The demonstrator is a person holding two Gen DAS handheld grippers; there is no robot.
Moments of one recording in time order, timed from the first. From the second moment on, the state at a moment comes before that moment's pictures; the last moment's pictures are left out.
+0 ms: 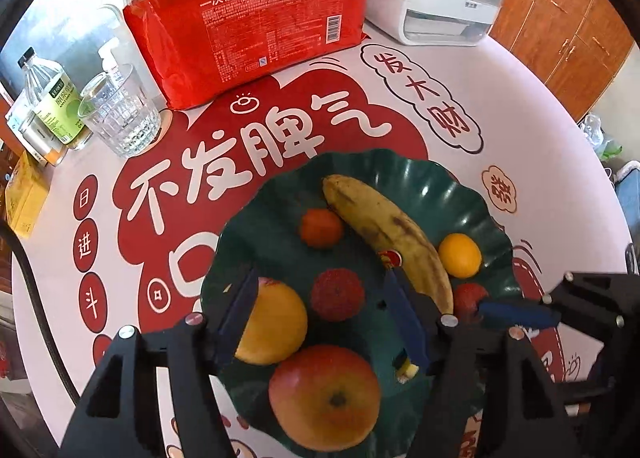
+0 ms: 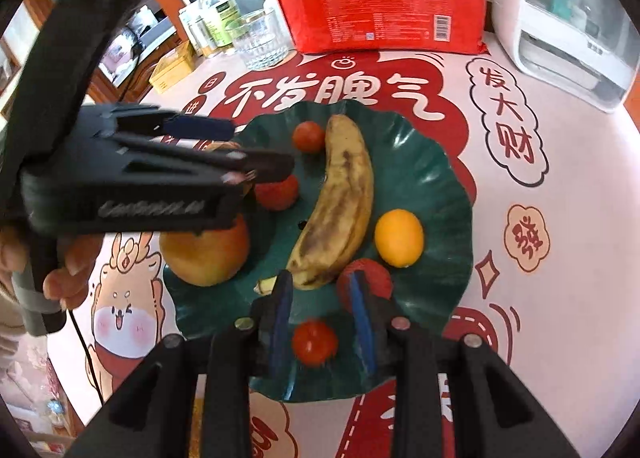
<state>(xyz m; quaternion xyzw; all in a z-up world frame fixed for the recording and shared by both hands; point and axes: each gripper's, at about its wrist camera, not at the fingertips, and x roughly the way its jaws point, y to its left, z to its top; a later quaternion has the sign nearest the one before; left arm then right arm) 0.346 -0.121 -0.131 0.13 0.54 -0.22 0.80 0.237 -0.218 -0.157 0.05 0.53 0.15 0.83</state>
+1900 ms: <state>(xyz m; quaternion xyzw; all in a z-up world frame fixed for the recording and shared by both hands) 0.146 -0.021 0.011 0.05 0.45 -0.17 0.88 0.103 -0.191 -0.037 0.05 0.46 0.11 0.88</state>
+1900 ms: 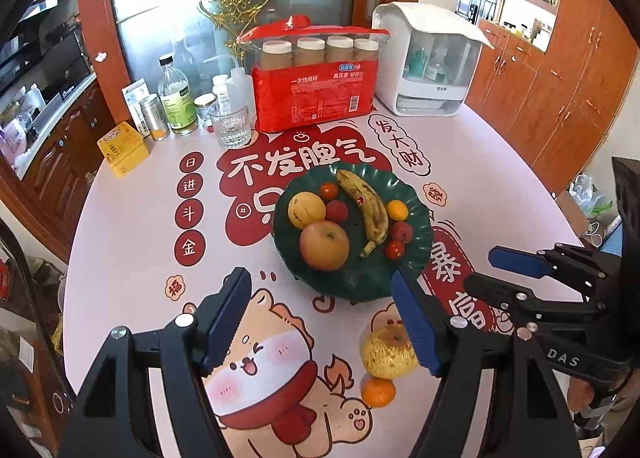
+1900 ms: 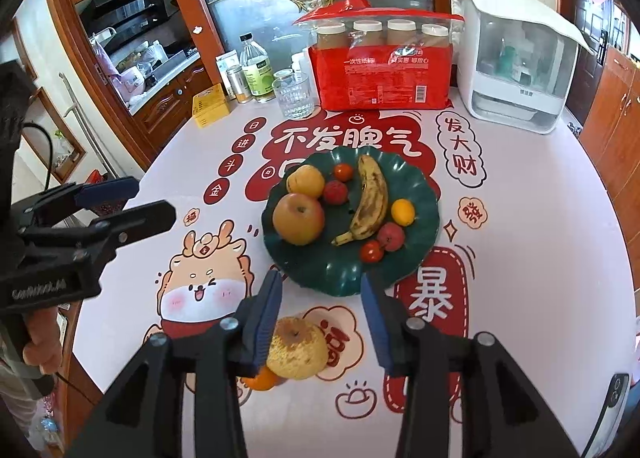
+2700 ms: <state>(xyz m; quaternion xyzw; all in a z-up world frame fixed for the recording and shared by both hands) 0.081 -0.018 -0.081 0.02 0.49 -0.16 0.86 0.062 -0.185 -0.074 0.11 0.47 0.11 0.87</state>
